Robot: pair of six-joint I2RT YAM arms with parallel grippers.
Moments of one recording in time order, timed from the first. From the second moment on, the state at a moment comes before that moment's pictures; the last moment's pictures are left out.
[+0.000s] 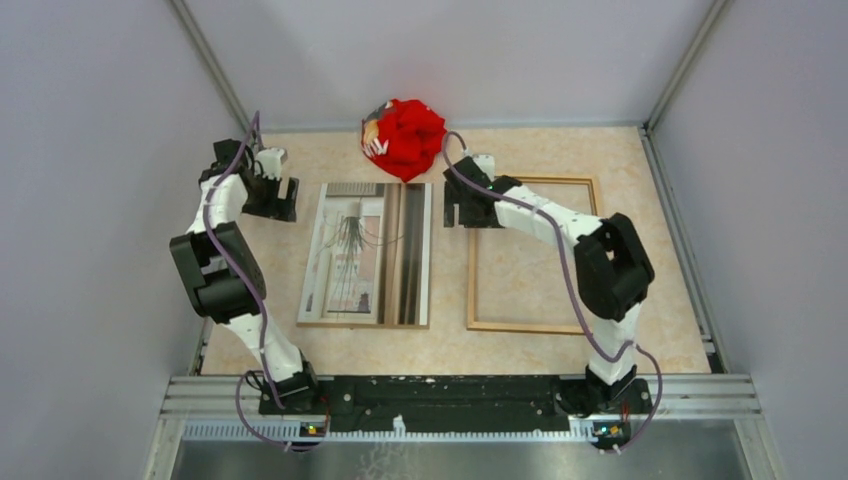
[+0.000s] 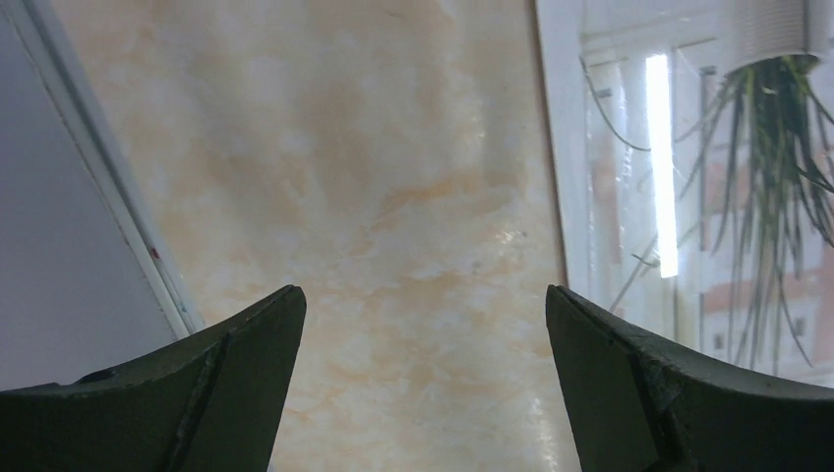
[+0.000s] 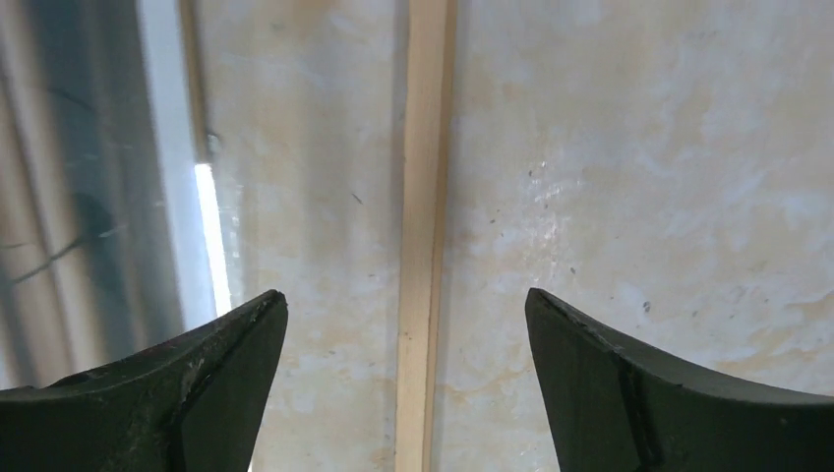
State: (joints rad) left arm 0.31 1.81 1.45 -0.71 0.27 0.47; right arm 0.68 1.96 1.51 -0.62 0.37 0.59
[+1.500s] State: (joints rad) left arm 0.24 1.96 1.38 -0.55 0.14 0.44; right arm 0.68 2.14 1.58 -0.30 0.02 0.80
